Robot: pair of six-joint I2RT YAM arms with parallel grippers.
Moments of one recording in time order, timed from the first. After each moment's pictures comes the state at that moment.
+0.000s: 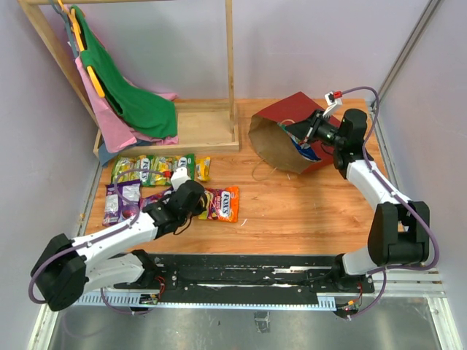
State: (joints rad) left arm -0.78 1.04 0.52 -0.26 -0.49 -0.87; right arm 0.08 1.46 0.99 0.35 -0.77 0.57
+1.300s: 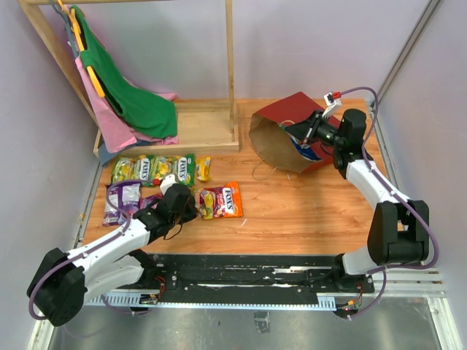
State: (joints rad) left arm -0.63 0.97 0.42 -0.27 -0.33 -0.89; right arm 0.08 1.46 0.99 0.35 -0.77 0.55
